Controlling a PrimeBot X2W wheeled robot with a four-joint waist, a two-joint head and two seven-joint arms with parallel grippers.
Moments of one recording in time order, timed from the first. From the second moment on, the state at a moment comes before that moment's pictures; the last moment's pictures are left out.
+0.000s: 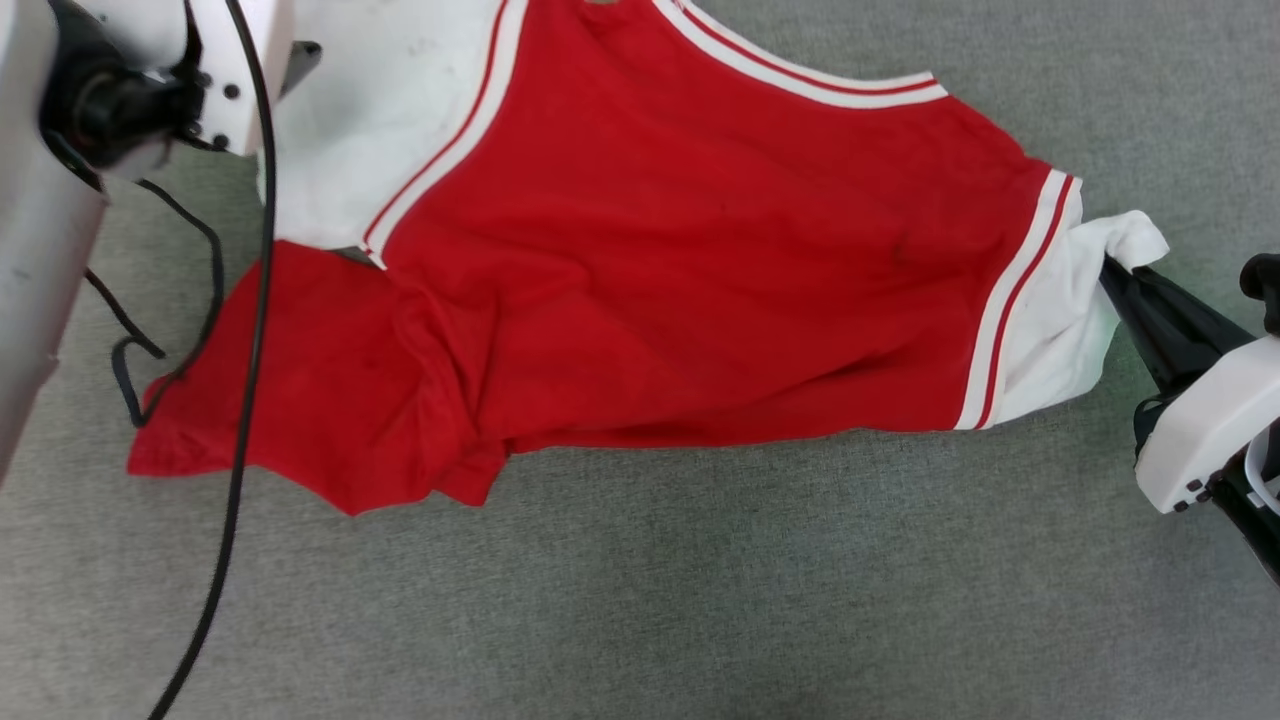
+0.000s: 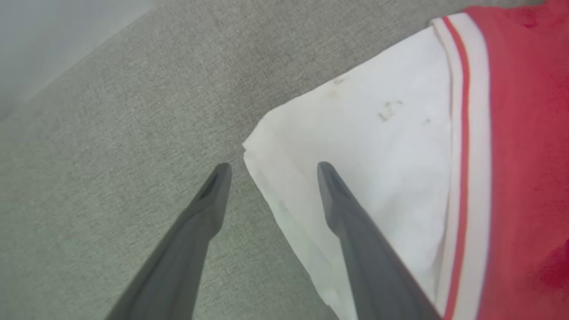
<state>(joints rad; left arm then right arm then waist) -1.27 0.57 -0.65 0.53 -0.71 -0.13 0.91 -0.37 -0.50 0.15 -0.04 0.45 0.13 0.31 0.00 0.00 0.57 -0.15</state>
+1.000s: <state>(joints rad) -1.31 0.67 -0.95 0.46 -0.84 -0.13 0.65 -0.43 -0.52 0.14 -0.01 0.44 0.13 0.28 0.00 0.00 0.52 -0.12</state>
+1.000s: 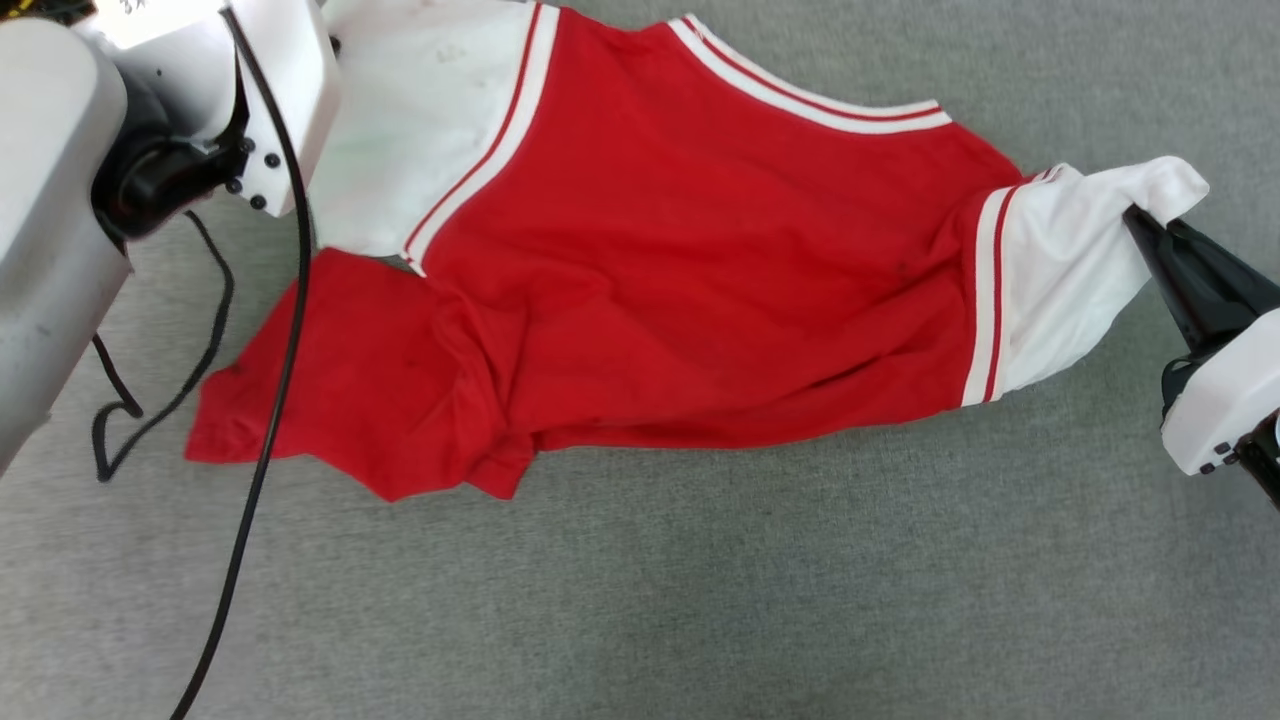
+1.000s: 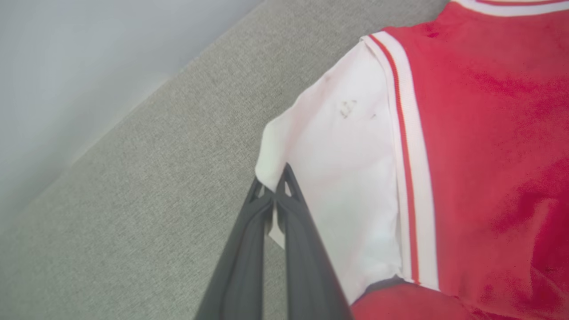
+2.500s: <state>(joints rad) -1.72 0.65 -0.81 0.52 -0.69 -0.05 0.00 -1.40 -0.60 0.29 0.31 0.42 0.13 0.30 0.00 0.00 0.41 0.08</state>
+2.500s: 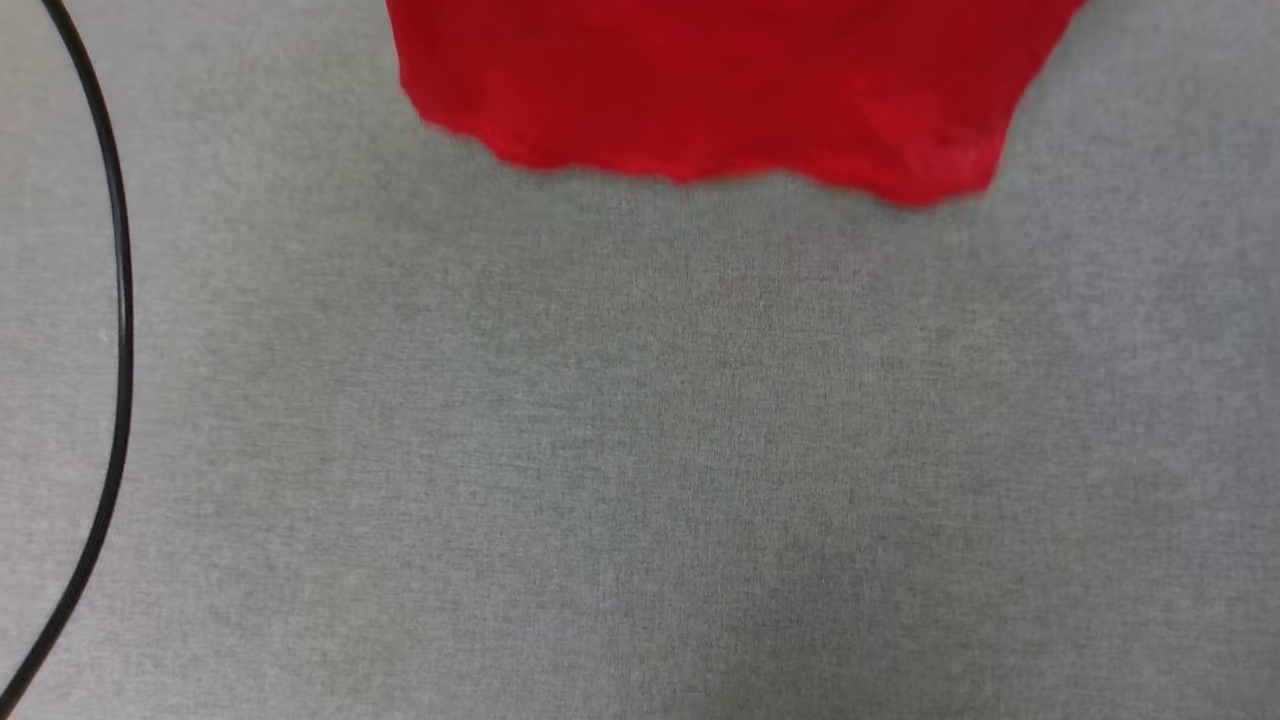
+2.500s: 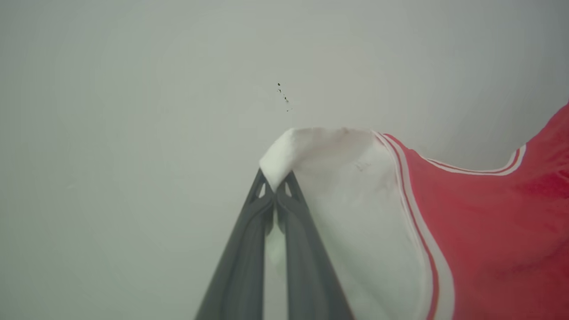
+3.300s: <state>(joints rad) -1.79 0.50 -0.84 0.89 -0.70 -0.12 -0.21 -1.69 -0.52 0.49 0.74 0.43 0.13 0.06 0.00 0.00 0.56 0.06</state>
